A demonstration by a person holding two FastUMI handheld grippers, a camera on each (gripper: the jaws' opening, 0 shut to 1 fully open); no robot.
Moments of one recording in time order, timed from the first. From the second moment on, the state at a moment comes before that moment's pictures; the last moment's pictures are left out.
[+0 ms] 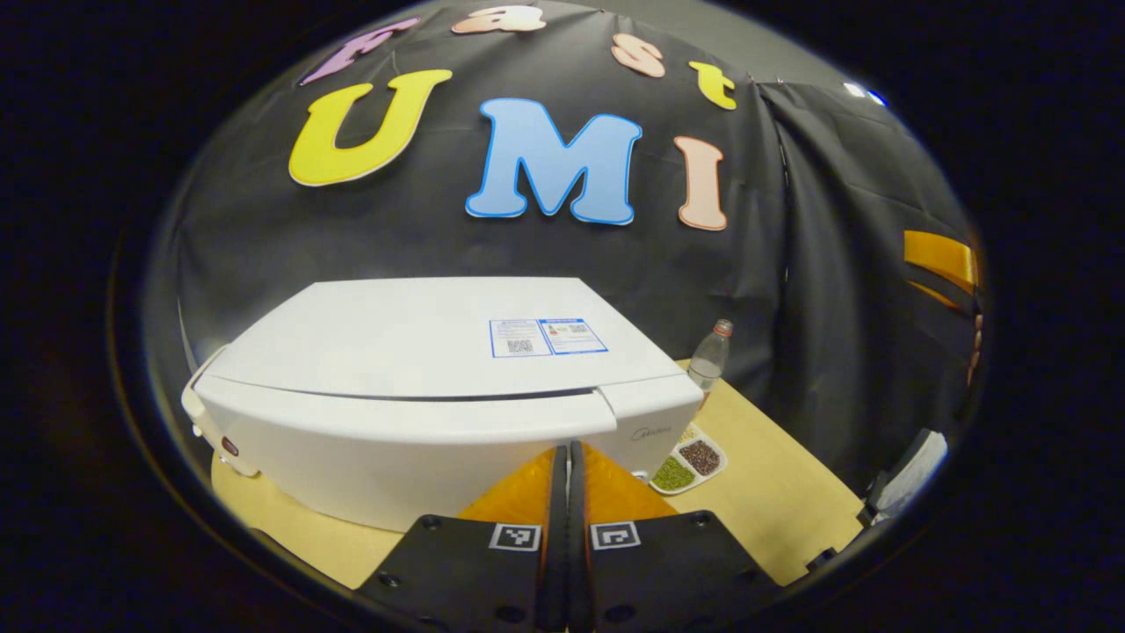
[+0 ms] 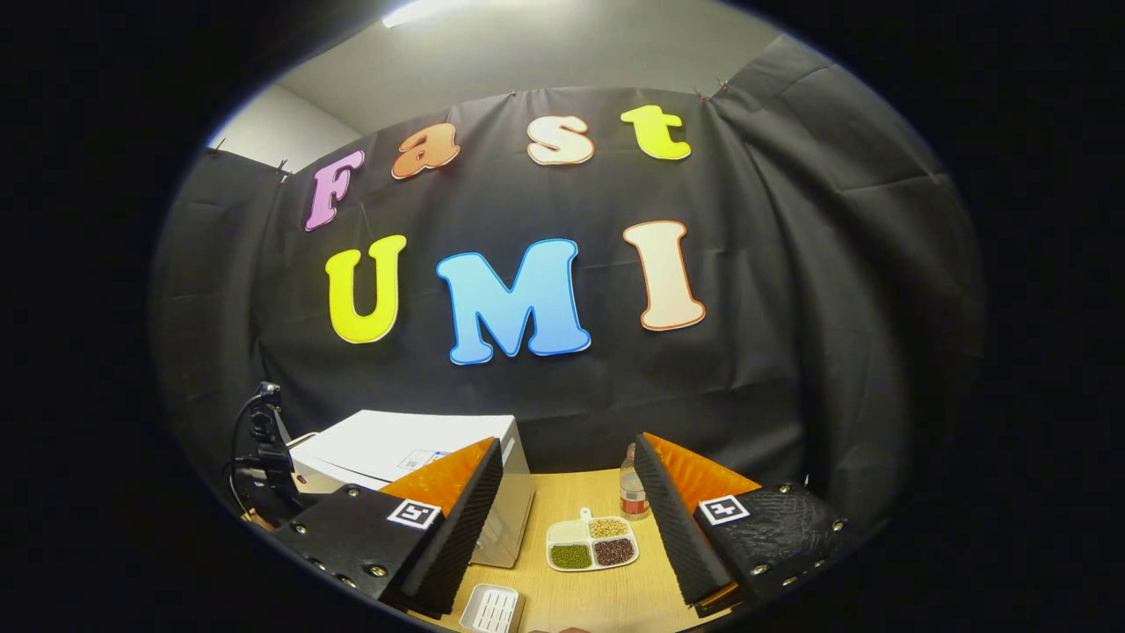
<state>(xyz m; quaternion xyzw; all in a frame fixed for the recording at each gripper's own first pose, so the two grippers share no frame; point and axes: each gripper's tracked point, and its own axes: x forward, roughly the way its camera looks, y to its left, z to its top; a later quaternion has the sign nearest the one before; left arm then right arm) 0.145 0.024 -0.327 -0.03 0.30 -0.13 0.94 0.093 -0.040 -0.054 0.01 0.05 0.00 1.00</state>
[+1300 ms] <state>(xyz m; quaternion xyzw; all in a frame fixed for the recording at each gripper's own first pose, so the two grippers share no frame) 0.085 0.123 -0.004 -0.01 0.04 -0.05 1.00 0.058 0.044 0.029 -0.01 -0.01 0.02 1.00</state>
